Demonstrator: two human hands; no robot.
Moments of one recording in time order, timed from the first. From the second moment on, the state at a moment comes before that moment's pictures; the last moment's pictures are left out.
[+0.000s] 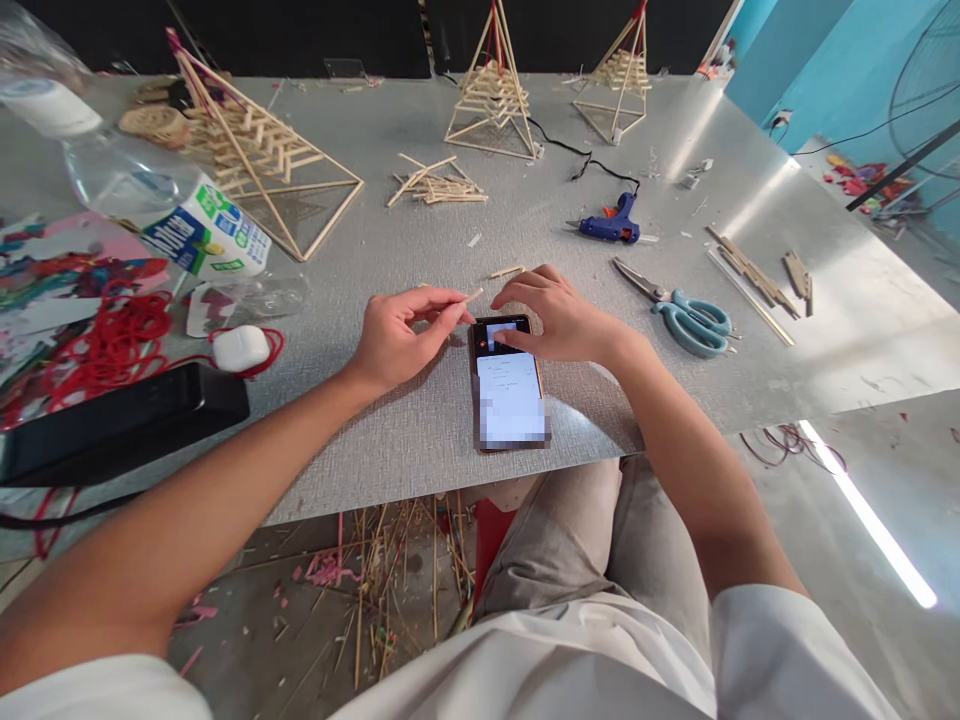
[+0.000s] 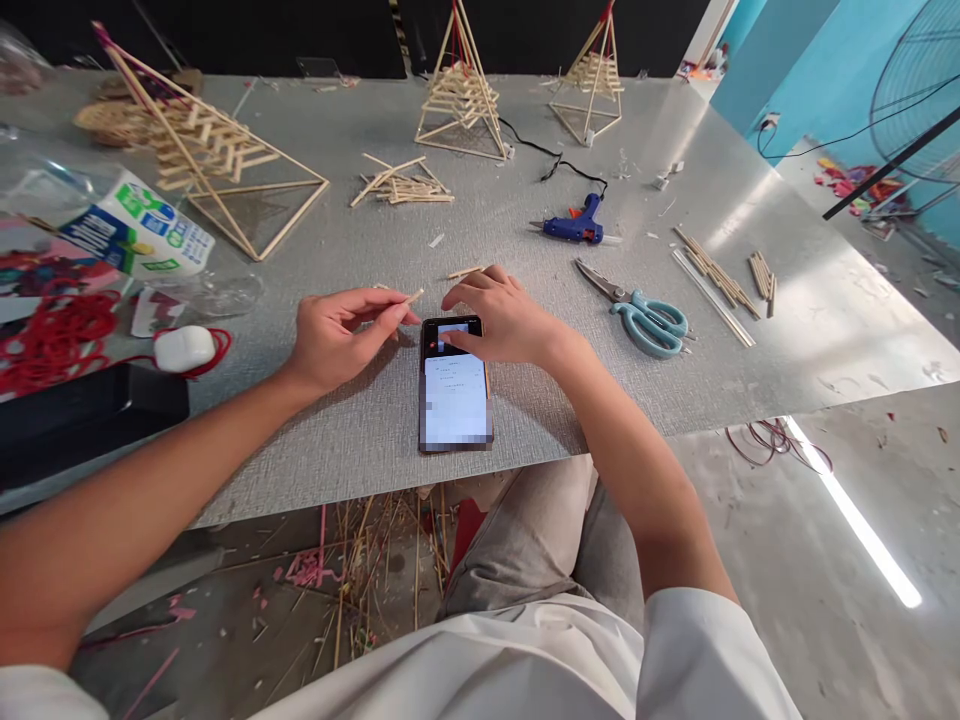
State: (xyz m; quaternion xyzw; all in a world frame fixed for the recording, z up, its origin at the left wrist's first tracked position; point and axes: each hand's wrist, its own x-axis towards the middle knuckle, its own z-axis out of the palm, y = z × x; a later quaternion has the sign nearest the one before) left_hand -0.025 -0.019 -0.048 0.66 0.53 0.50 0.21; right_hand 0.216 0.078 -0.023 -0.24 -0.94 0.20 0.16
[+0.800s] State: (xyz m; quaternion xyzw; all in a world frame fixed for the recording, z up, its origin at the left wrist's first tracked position) left_hand -0.024 -0.009 -0.052 0.60 0.52 0.54 0.28; right_hand 0.216 0.078 -0.022 -0.24 -0.94 0.22 0.13
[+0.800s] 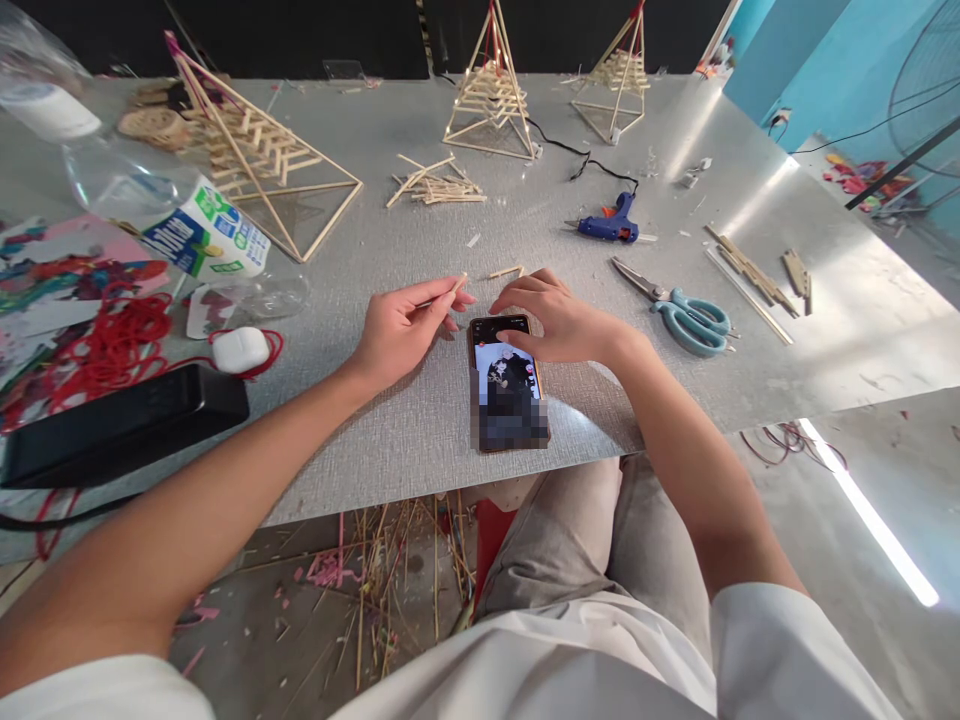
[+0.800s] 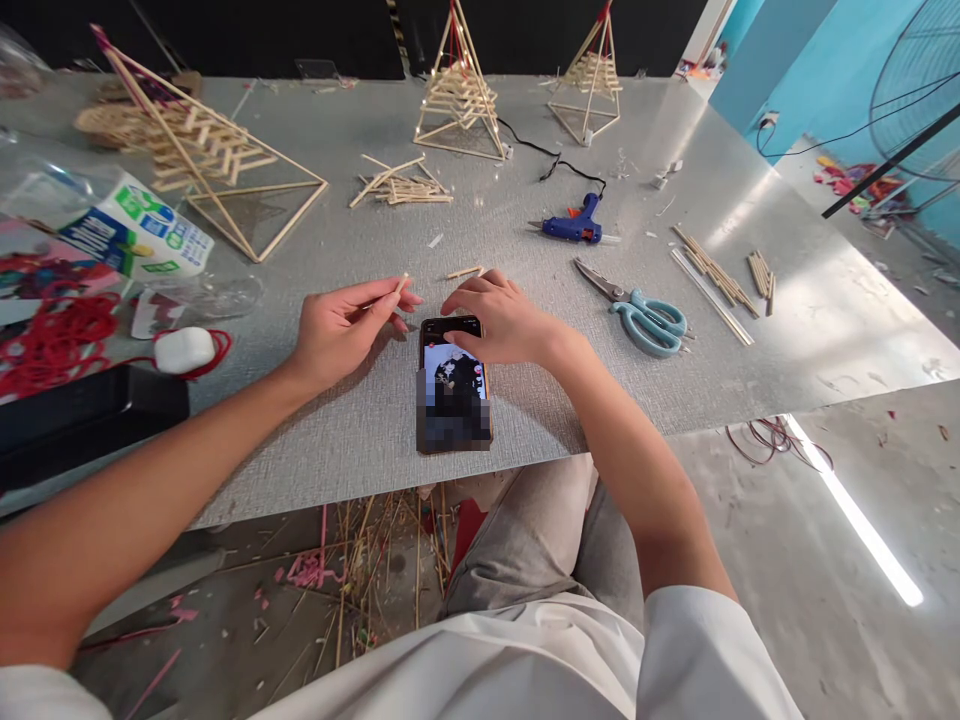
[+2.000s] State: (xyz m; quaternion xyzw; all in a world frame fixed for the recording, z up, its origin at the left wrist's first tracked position) left_hand -0.025 -0.011 -0.053 0.62 0.51 0.53 0.27; right_hand 0.209 0.077 -0.020 -0.22 -0.92 0.19 0.27
